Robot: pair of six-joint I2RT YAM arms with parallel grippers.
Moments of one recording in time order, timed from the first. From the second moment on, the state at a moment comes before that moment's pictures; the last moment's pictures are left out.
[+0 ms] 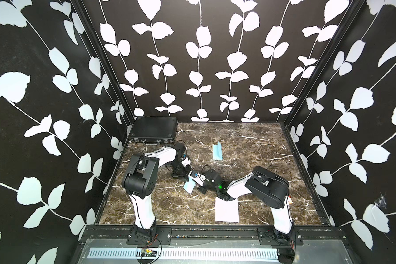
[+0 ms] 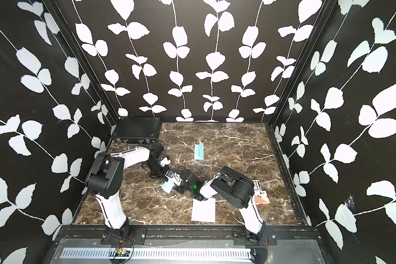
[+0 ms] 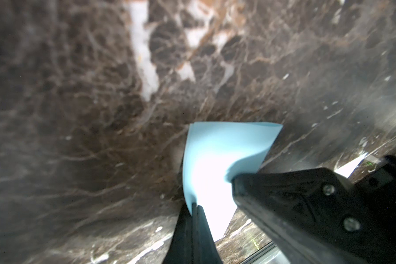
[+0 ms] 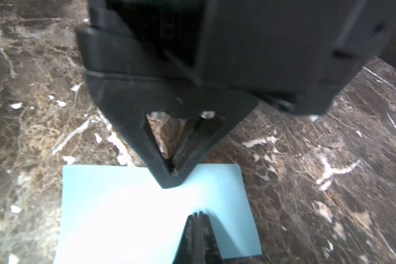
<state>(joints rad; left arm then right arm) -0.36 1.89 1.18 -0.91 0.43 -0.11 0.97 2.03 0.85 0.66 -0.08 -0.24</state>
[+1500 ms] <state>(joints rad) -0.36 1.79 1.13 -0.79 0.49 -0.22 0.81 1.77 0.77 0.35 0.00 0.05</state>
